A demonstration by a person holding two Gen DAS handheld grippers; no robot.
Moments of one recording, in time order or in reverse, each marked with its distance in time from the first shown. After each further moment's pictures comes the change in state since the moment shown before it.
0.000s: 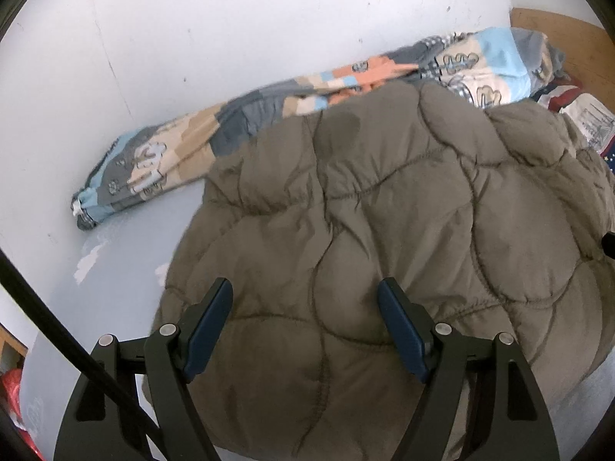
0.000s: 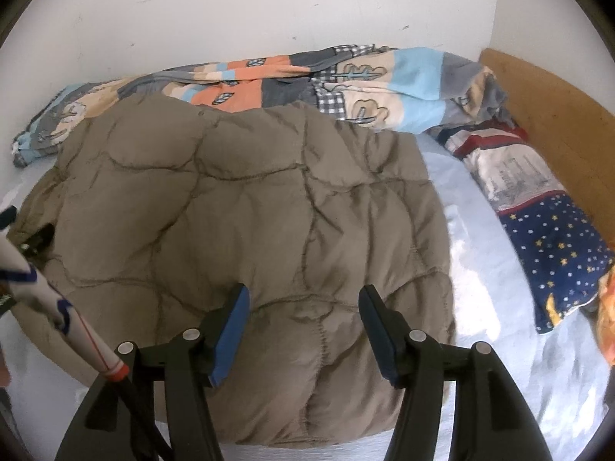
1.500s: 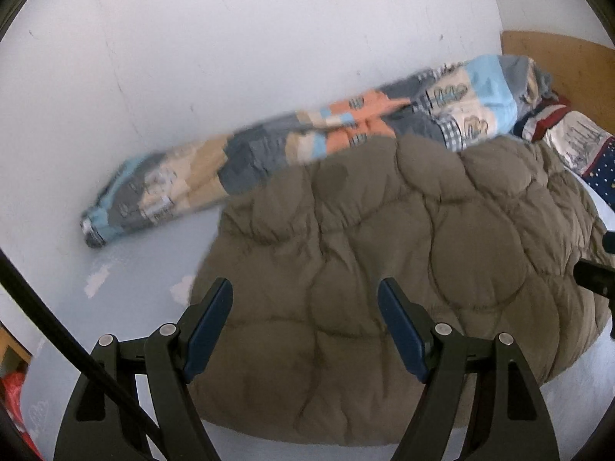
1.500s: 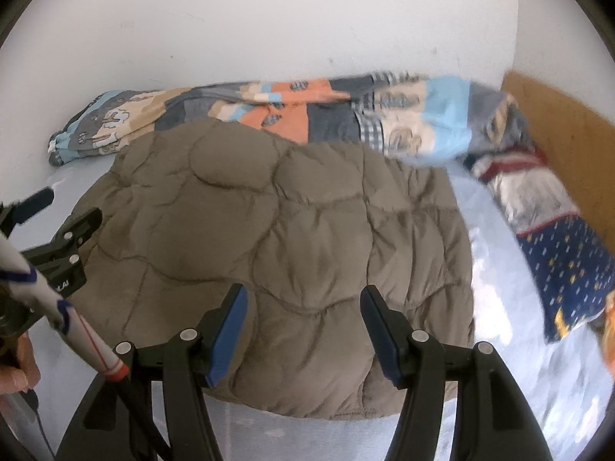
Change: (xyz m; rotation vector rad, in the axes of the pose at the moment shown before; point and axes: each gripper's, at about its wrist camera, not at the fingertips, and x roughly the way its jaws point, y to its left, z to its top) left arm -0.046 0.000 0.006 -0.016 -0.081 -0.012; right arm -0.043 0.033 -0.001 -0.023 -0.046 0.095
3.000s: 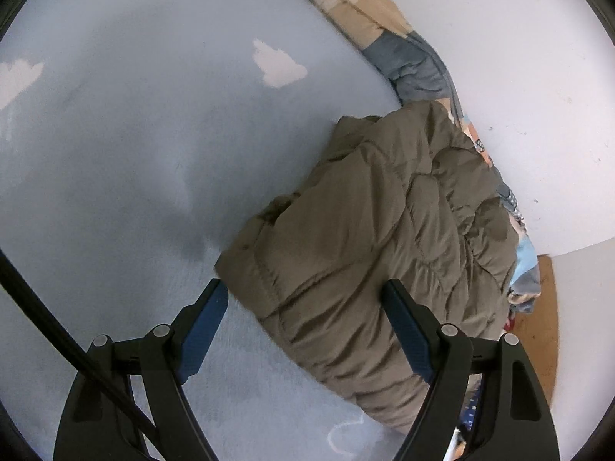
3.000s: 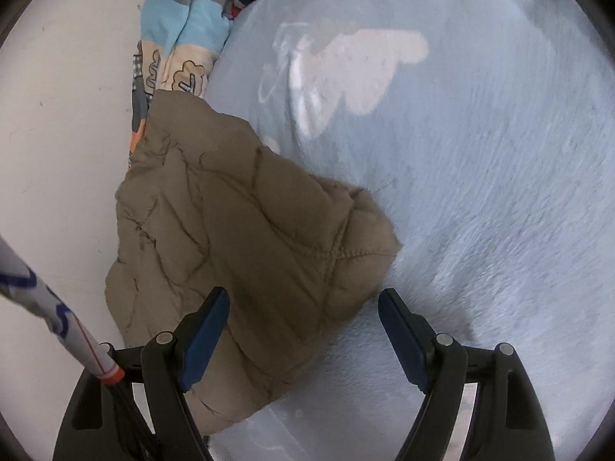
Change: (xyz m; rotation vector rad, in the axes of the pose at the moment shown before) left arm 0.051 0.178 -0.114 -1.054 0.399 -0.341; right arm 0.045 -0.184 -0.126 1.170 0.237 0.289
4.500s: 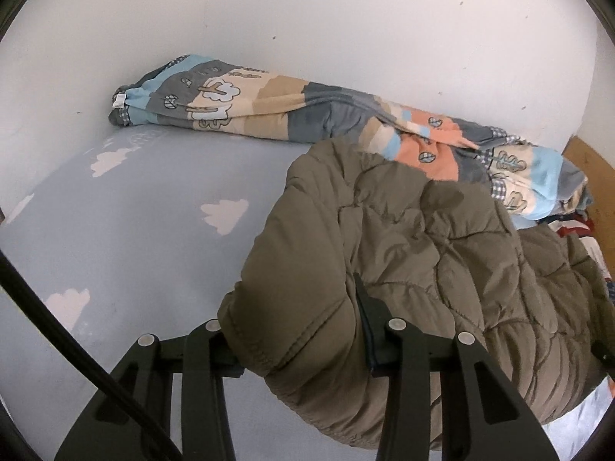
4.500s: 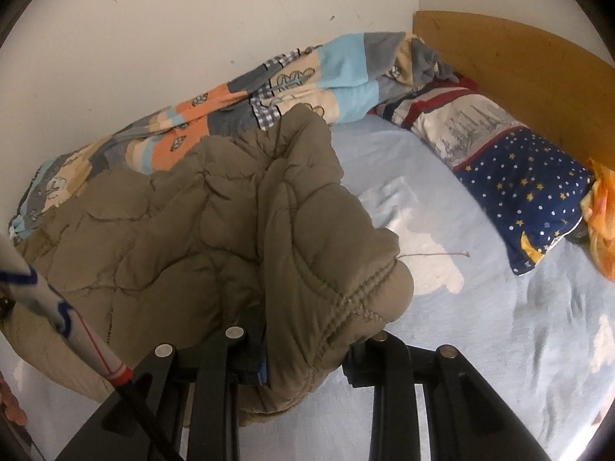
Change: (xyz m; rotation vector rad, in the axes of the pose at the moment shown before) left arm -0.063 -0.098 -0.044 0.603 -0.346 0.229; right arm -0.046 0.140 -0.056 -0.864 -0.315 -0.344
